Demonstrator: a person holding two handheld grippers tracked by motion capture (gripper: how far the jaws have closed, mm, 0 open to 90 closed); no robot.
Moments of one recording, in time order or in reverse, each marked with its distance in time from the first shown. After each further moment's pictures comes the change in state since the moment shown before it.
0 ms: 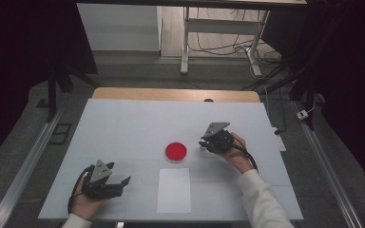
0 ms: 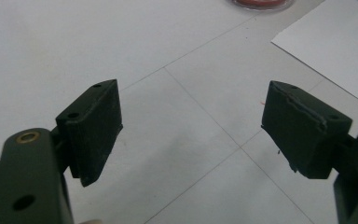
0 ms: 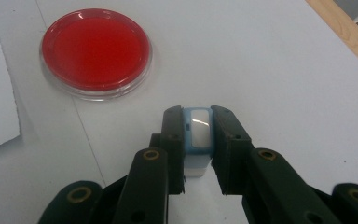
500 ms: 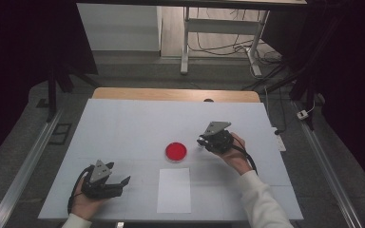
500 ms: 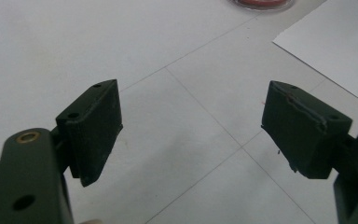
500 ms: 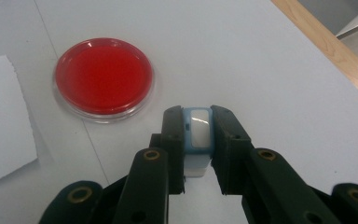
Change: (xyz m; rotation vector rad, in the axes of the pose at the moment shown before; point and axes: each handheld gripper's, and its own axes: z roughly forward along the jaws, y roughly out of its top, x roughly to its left) left arm 0.001 0.000 0.000 -0.003 0.000 -0.004; right arm 0.007 0.009 -0.009 -0.058 -0.025 0.021
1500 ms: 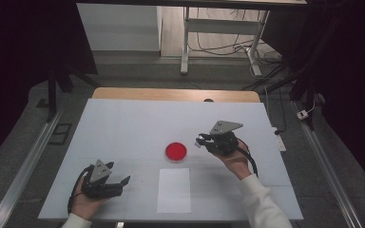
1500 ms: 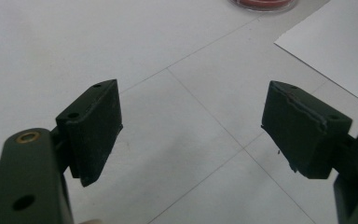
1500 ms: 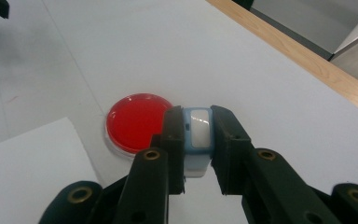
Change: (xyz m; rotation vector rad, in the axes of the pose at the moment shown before) left arm 0.000 0.000 0.000 -0.003 0.004 0.000; right arm 0.015 0.010 -0.034 -0.158 0.019 0.147
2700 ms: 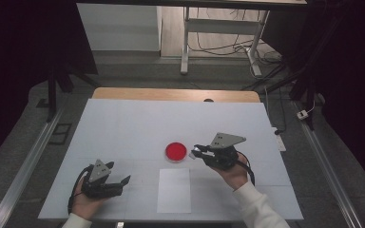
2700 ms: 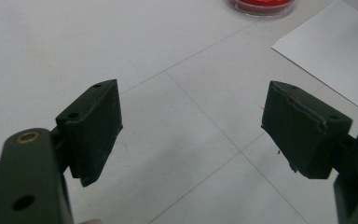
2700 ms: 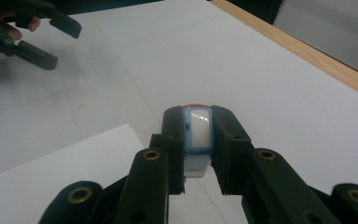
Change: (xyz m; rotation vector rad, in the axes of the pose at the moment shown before) left arm 0.001 0.000 0.000 -0.011 -0.007 -0.016; right arm 0.040 -0.006 -0.019 -0.086 0.082 0.005
